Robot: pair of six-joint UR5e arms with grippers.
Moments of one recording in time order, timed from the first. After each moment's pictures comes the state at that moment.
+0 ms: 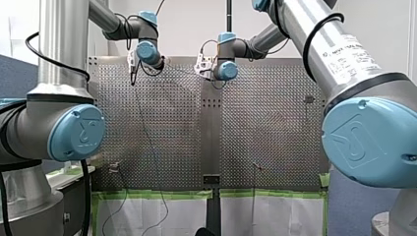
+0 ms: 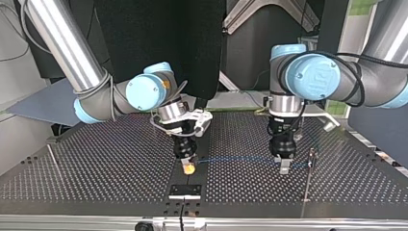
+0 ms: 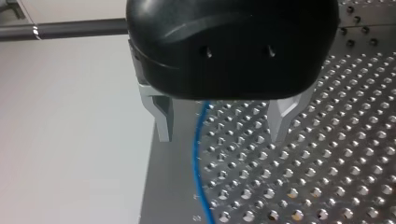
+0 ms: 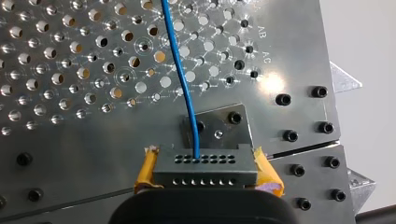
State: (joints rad) left arm -0.19 -1.62 -1.61 -2.95 -1.78 -1.54; right arm 2.28 -0.96 1.03 -0.20 1.56 1.77
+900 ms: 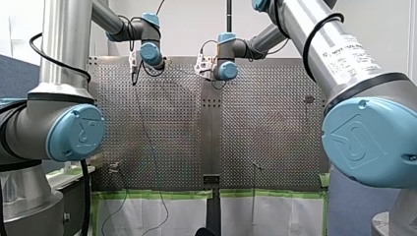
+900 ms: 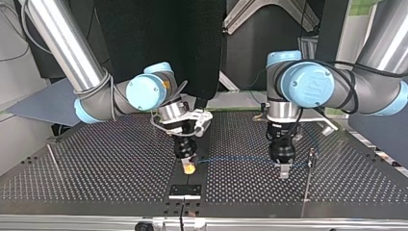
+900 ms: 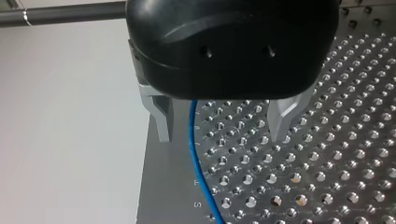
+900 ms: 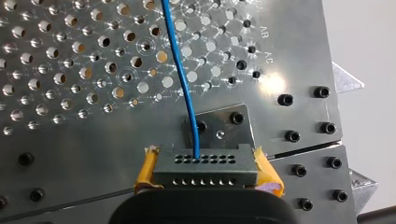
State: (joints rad) left arm -0.19 -1.66 -1.57 -2.95 -1.82 -1.53; right arm 2.28 -0.96 1.03 -0.20 1.56 1.77
